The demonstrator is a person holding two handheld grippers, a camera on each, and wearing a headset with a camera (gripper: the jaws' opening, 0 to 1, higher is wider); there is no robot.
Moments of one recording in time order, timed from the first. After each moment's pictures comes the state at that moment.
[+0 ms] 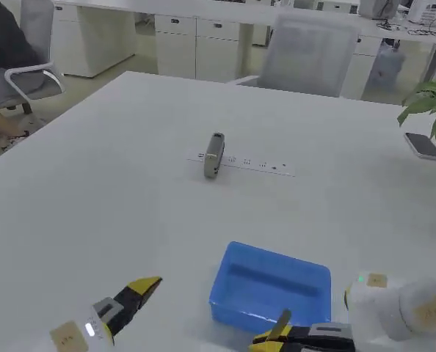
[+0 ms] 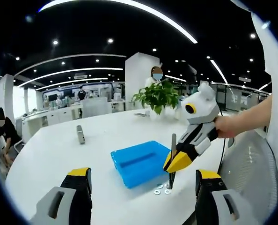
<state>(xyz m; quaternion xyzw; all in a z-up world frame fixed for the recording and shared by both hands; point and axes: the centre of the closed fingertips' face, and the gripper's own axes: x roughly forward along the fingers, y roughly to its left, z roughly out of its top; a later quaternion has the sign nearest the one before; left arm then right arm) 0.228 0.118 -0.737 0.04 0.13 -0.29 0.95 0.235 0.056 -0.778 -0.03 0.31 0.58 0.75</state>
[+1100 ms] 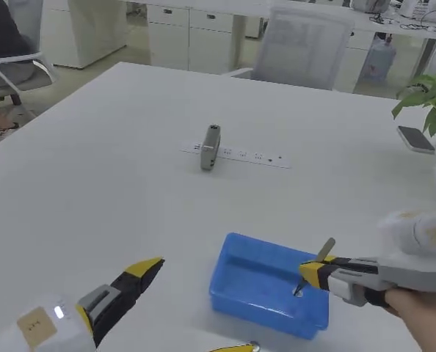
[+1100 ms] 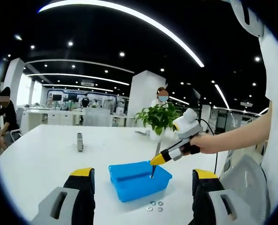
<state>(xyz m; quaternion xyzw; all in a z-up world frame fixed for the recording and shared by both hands) 0.229 0.114 -0.708 -0.04 0.07 -0.30 0.95 0.349 0.001 -0.795 -0.05 0.32 0.44 0.84</state>
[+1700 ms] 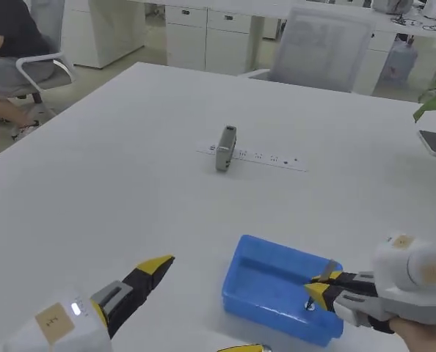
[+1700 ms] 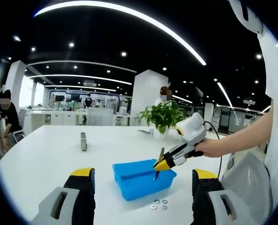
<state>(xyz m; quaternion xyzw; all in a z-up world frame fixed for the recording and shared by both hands) 0.232 0.121 -0.713 -0.03 0.08 -0.28 0.95 0.335 0.009 -0.806 -0.16 0.28 0.47 0.82</state>
